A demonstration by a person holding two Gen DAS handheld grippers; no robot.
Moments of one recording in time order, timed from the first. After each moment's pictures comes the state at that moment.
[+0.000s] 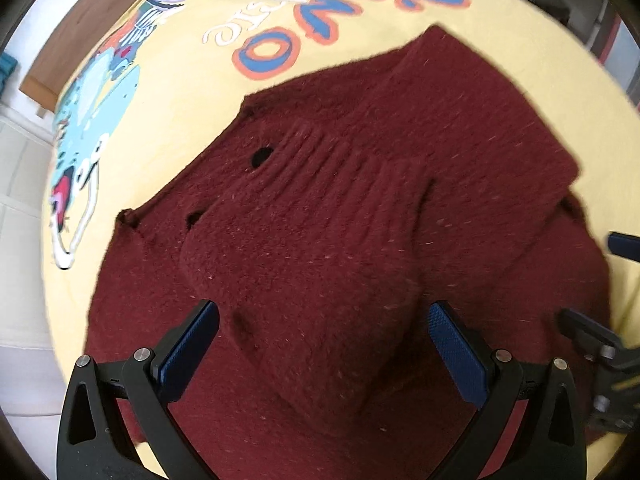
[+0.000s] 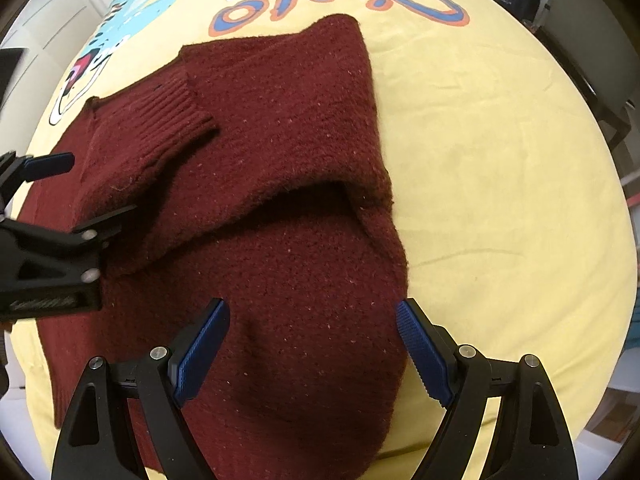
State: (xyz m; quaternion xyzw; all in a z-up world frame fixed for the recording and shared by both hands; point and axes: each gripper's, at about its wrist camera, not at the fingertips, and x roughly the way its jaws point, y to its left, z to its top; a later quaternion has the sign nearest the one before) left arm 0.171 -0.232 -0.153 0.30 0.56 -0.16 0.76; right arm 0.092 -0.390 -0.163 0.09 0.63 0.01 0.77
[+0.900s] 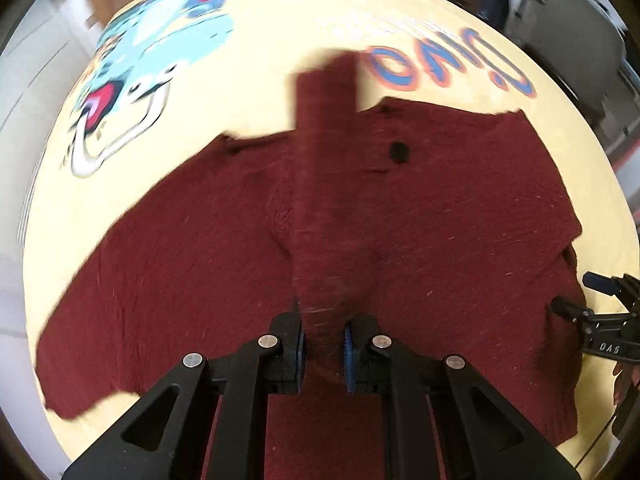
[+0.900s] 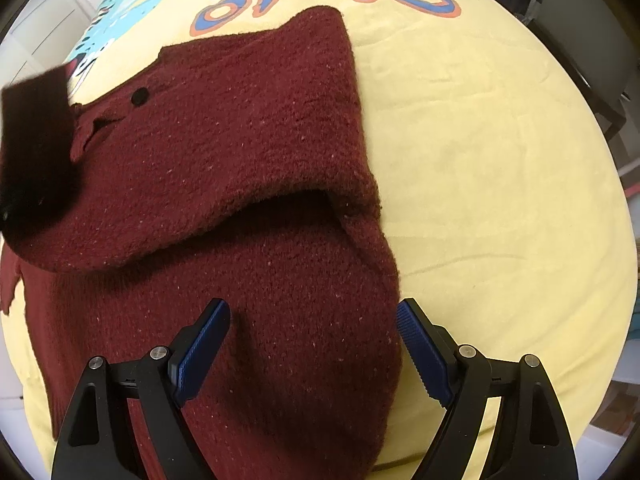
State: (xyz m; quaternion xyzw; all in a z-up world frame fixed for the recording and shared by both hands) left arm 0.234 -0.078 -0.124 0.12 0.57 -0.12 0.81; right arm 0.098 -0.394 -0.171 0.09 0.63 0.00 0.77
